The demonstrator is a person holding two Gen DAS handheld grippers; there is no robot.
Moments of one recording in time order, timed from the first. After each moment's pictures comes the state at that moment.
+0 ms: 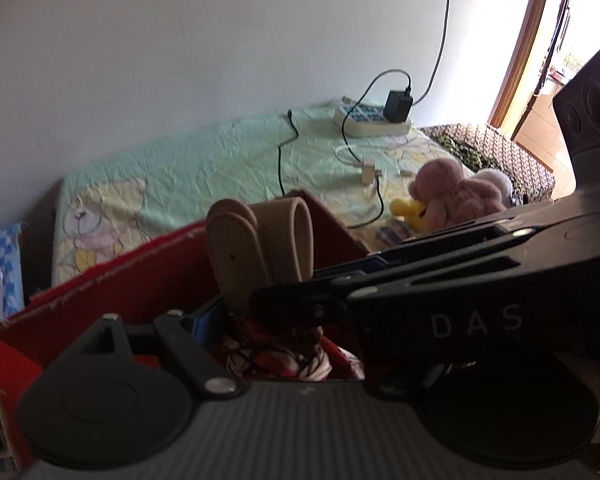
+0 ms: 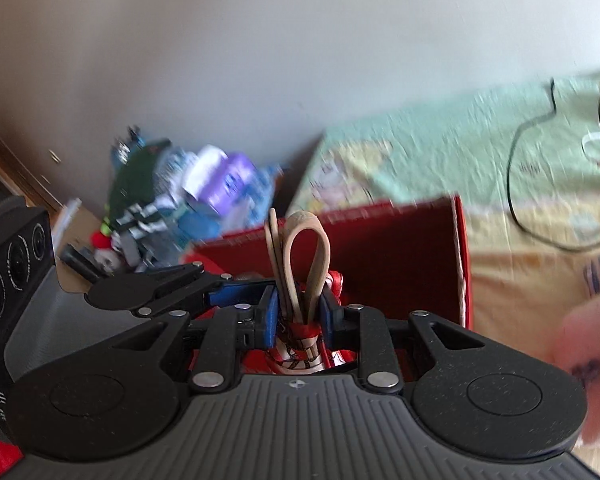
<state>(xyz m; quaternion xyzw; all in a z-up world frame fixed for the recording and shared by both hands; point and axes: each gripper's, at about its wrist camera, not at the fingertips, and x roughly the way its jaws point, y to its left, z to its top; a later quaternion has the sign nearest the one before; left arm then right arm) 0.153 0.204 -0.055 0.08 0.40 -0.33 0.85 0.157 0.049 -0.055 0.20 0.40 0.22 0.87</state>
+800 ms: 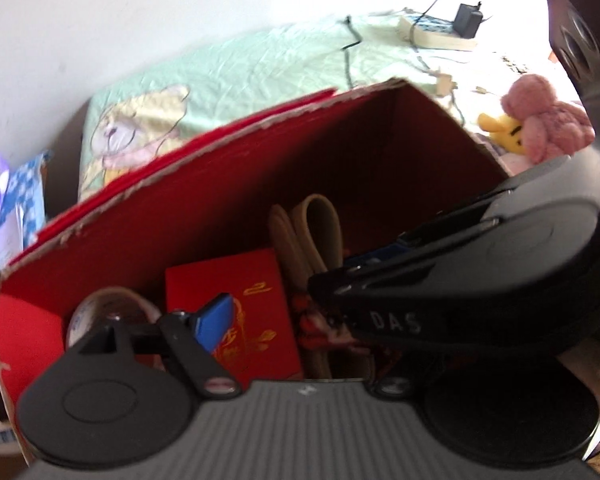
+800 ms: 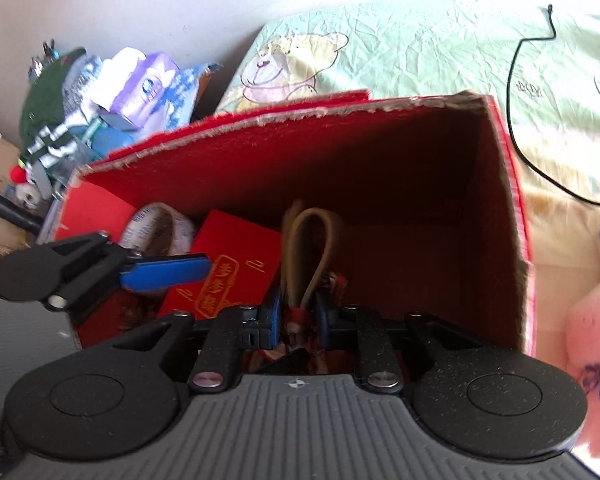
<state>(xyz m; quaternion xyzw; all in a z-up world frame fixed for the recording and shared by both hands) 0.198 0.226 -0.087 0.13 0.50 -0.25 0.82 0.205 0.092 -0.105 0.12 0.53 0.16 0.82</state>
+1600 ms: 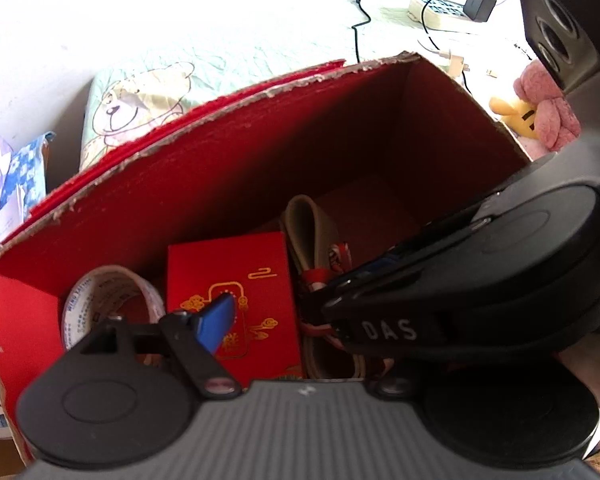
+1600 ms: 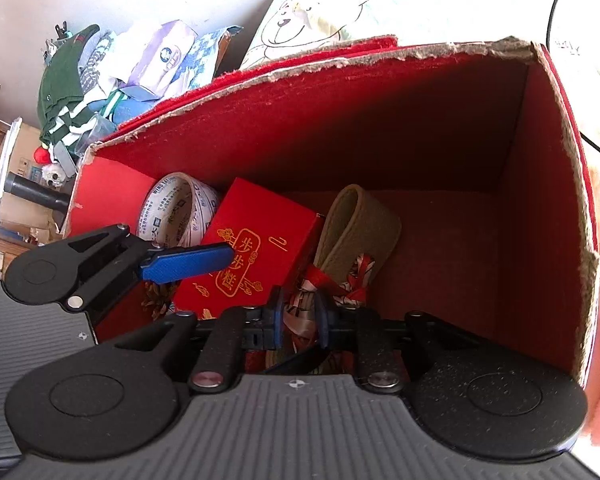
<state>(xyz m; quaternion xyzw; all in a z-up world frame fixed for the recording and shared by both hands) 0.199 0.223 -0.093 0.14 0.52 -0.24 0.81 0.210 0.082 -0.117 0.16 0.58 0.21 0.77</state>
